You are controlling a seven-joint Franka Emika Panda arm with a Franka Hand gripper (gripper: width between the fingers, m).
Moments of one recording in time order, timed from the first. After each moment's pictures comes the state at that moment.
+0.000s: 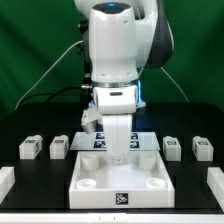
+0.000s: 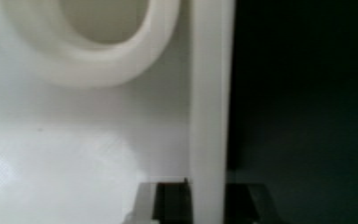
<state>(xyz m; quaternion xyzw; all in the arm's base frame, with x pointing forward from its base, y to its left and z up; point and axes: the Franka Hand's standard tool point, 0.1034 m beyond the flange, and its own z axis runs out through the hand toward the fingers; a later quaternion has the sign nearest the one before) 0.436 -0.005 0.008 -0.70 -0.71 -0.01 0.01</state>
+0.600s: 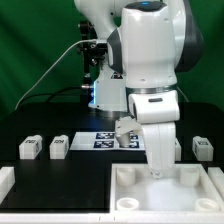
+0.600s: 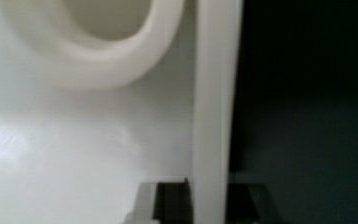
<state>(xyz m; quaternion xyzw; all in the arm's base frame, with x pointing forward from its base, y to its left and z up) 0.497 0.060 0.008 -0.71 -0.70 -0.04 0.02</state>
